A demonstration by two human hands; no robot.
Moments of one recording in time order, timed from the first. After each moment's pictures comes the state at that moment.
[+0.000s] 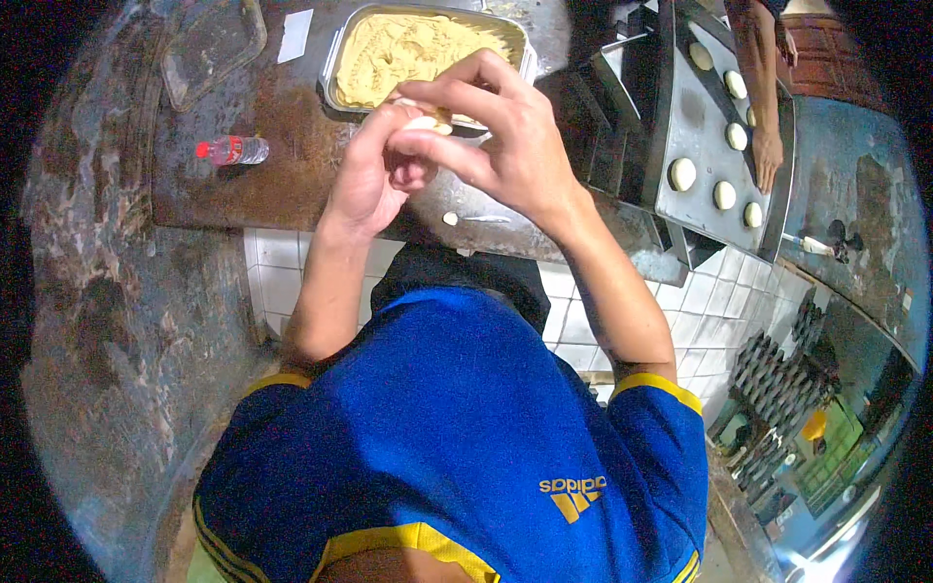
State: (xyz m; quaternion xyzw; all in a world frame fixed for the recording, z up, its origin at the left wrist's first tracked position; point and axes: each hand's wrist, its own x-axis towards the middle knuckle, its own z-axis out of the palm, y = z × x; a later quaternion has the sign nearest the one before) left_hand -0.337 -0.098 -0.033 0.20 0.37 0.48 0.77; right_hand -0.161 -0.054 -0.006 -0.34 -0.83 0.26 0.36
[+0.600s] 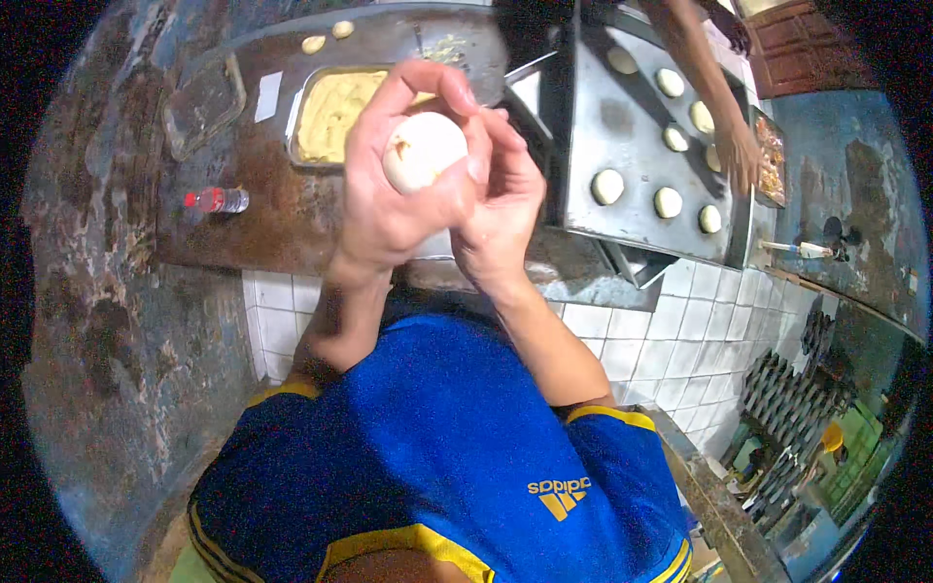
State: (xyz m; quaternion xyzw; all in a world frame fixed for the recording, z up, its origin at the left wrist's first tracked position) left_hand -0.149 -0.067 0.049 0.47 0.19 0.62 0.60; right_hand -0.057 -0.098 0.000 -0.32 -0.33 0.55 0.70
